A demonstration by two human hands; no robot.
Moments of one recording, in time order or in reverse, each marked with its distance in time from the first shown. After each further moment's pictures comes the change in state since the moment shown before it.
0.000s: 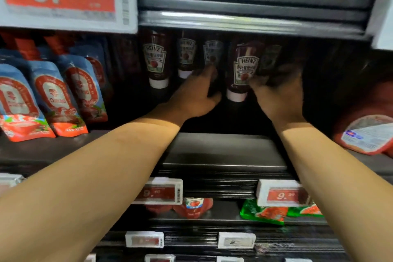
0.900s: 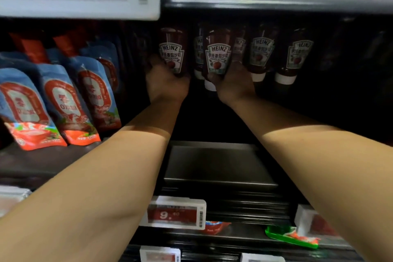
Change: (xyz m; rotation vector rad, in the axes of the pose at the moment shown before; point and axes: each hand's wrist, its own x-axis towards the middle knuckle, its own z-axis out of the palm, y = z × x) left_hand 0.006 -0.061 -0.037 -0.126 0.557 -0.640; right_hand 0.006 -0.033 0.129 -0.129 -0.378 -0.097
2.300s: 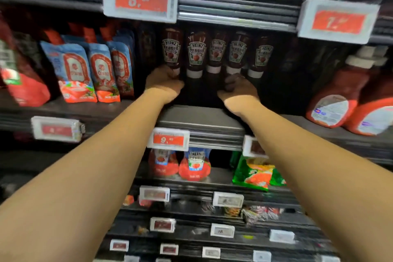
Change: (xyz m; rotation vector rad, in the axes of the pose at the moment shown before) left_hand -0.078 0.015 -0.076 0.188 -0.344 0.010; right_hand -0.101 0.012 -0.083 -0.281 -0.161 0.016
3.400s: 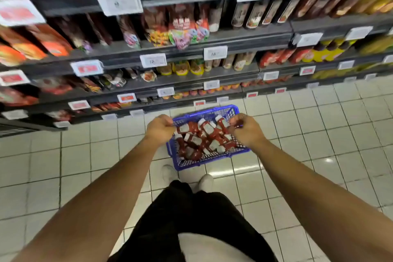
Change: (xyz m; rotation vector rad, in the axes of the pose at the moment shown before) left_hand -0.497 -0.187 0.304 0.012 -0.814 -0.502; right_hand -0.492 0.409 0.079 0.264 -0.408 0.785
